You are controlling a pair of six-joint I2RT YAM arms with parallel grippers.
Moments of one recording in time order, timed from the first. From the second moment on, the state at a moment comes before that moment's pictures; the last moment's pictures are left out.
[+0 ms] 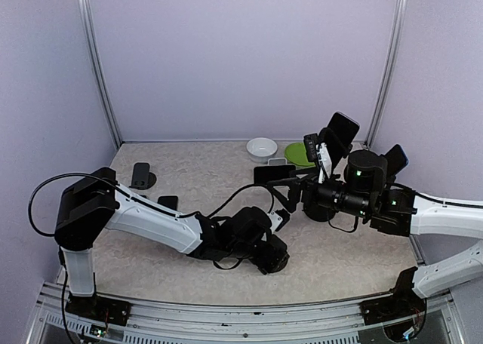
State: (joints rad) left arm -1.22 1.99 1.17 0.11 -0.13 -0.27; right arm 0.94 1.12 0.74 0.21 0.01 0.35
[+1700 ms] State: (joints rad) left arm -0.49 1.82 1.17 0.01 -0.20 -0.27; right arm 0.91 1.20 0.74 0.24 -0.09 0.34
